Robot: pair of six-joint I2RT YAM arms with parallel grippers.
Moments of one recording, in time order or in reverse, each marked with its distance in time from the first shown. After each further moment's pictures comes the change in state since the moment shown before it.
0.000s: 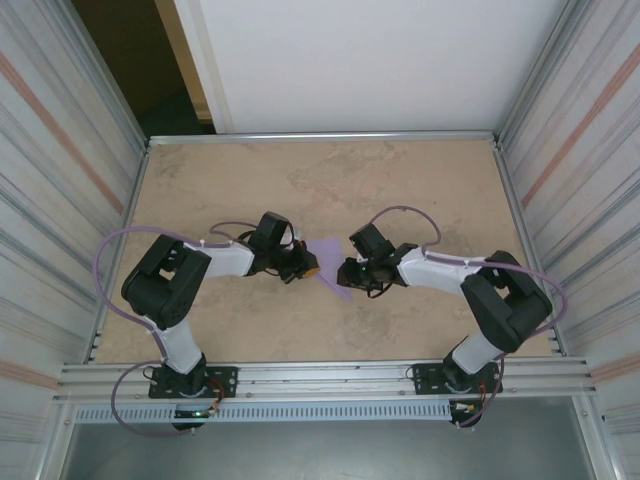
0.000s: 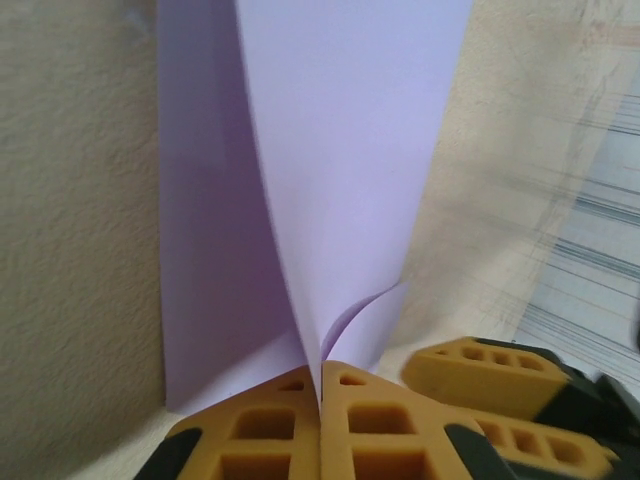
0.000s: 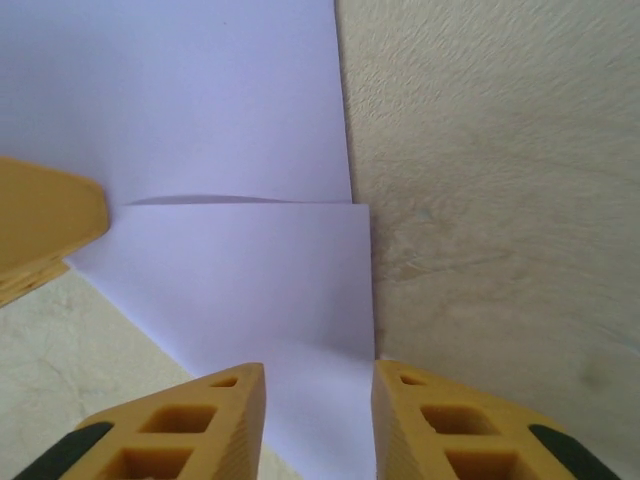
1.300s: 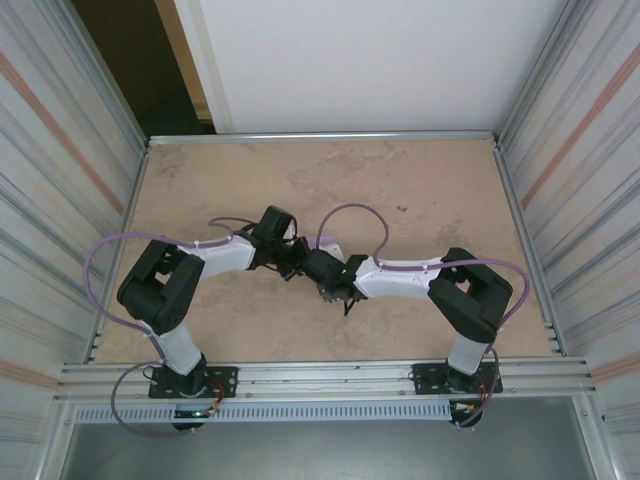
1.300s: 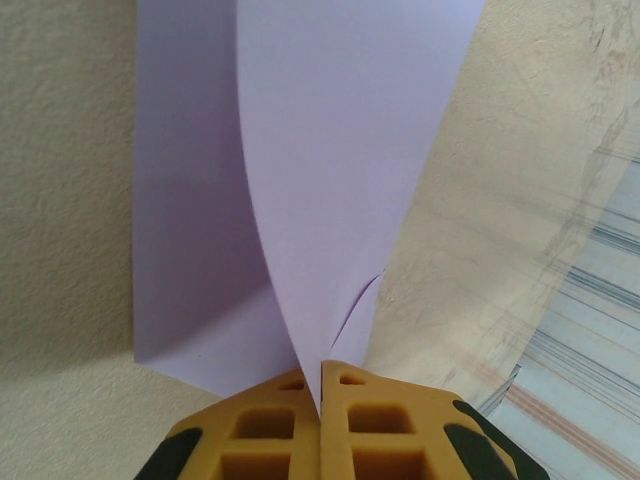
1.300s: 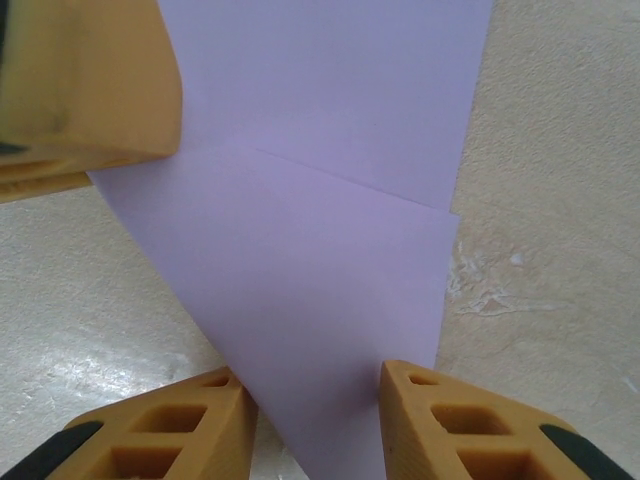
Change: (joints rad) left arm -0.020 -0.036 0.085 -0.182 -0.071 -0.046; right arm 0.312 0.201 0.220 -0.193 0.513 -0.141
